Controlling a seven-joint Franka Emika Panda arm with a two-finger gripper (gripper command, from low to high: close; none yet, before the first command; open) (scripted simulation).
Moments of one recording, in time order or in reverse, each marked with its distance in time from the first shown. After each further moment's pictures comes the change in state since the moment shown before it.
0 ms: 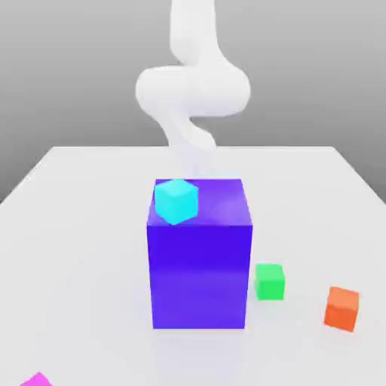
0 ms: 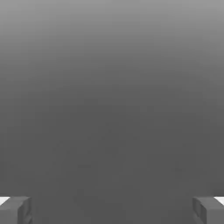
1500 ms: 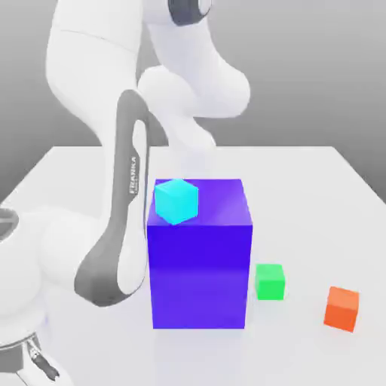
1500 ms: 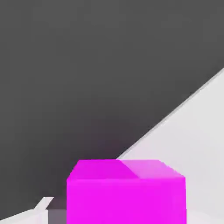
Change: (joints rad) arm -0.246 1.260 -0.111 0.198 0.130 0.314 0.188
